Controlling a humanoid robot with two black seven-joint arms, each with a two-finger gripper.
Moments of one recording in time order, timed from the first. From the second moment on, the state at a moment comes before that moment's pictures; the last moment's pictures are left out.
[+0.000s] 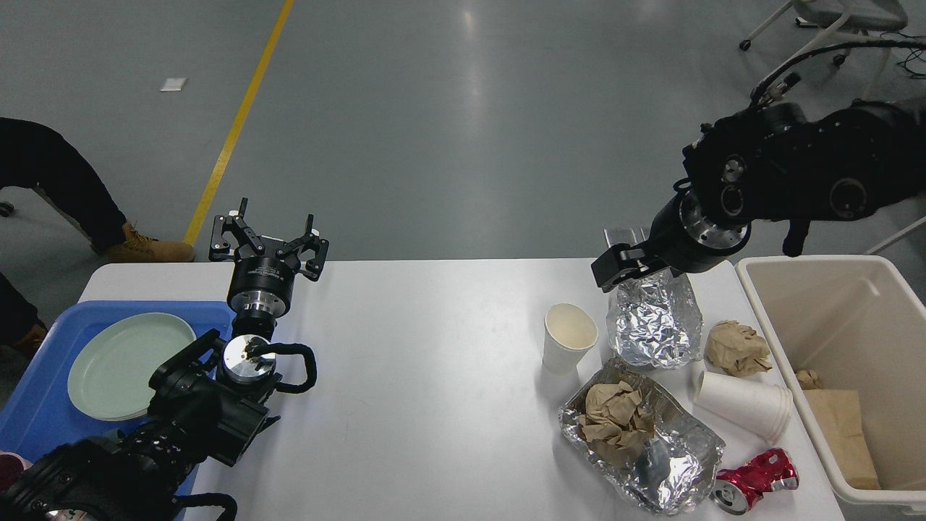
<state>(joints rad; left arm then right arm) -0.73 -0.03 -1.03 -0.28 -0.23 -0.52 -0.39 1.99 -0.26 -1.08 1.35 -0.37 0.44 -0.06</state>
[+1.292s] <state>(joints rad) -0.73 -0.03 -1.03 -0.28 -0.23 -0.53 -0.39 1.43 -0.04 -1.07 0.80 -0.31 0.32 -0.06</state>
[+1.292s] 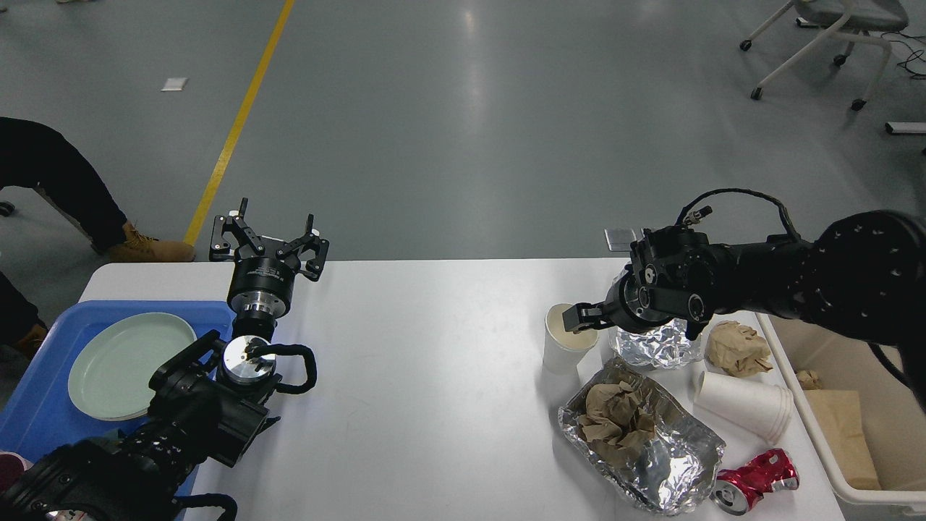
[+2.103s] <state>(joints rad) -0.73 -0.03 -1.03 -0.28 -0.23 -0.53 -0.39 1.38 -0.01 -1.02 0.75 -0.30 0.44 -0.07</state>
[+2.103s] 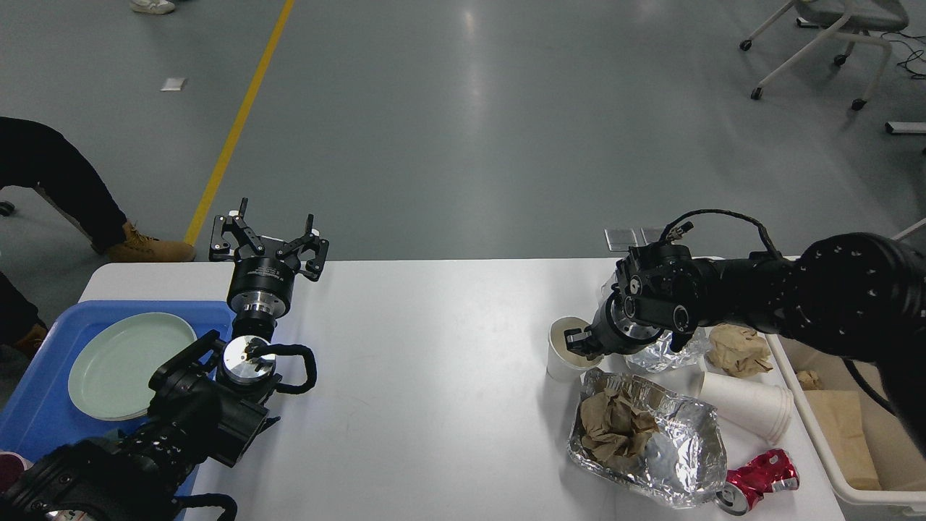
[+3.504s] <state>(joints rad) -0.73 -0.03 -1.03 -0.28 -0.23 -0.53 -0.39 2.29 -0.23 -1.00 0.97 -0.29 0.96 -0.07</state>
